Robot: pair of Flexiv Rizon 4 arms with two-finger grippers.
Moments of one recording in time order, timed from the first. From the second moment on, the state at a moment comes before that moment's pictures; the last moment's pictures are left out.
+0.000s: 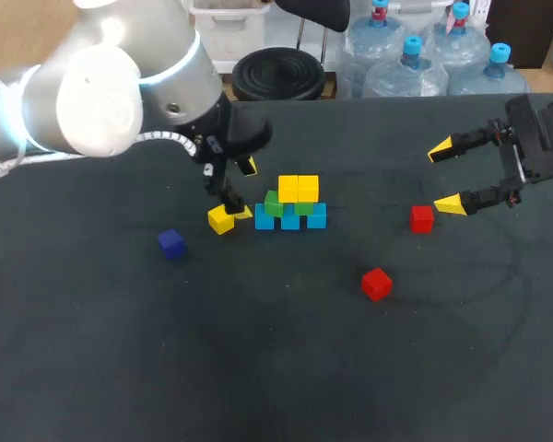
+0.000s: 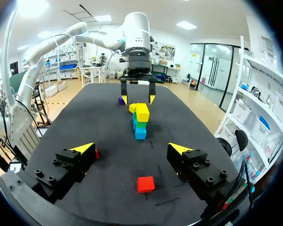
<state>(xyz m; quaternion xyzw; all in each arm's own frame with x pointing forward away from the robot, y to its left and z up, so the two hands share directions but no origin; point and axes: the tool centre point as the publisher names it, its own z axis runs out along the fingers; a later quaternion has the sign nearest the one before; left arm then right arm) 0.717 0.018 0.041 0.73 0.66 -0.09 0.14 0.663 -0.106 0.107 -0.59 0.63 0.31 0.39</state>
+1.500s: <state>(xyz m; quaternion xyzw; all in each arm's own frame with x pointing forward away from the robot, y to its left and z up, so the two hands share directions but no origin) 0.723 0.065 0.003 0.90 0.42 -0.09 0.10 0.663 -0.106 0.107 -0.59 0.63 0.31 0.39</state>
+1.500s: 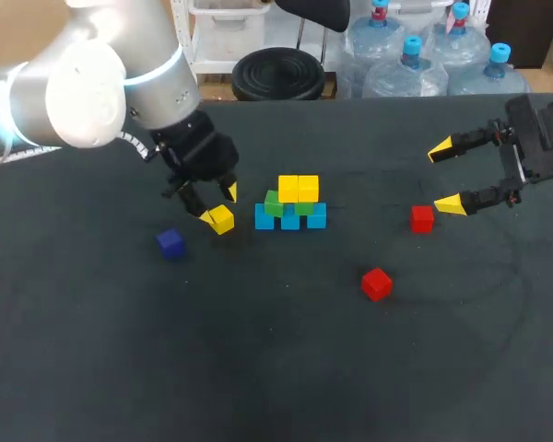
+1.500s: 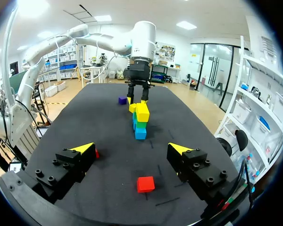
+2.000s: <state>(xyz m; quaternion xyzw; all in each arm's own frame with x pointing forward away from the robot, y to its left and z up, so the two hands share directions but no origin) 0.717 0.071 -0.001 0.89 0.43 -0.10 0.10 0.663 -0.106 0.107 -0.59 0.63 0.31 0.39</state>
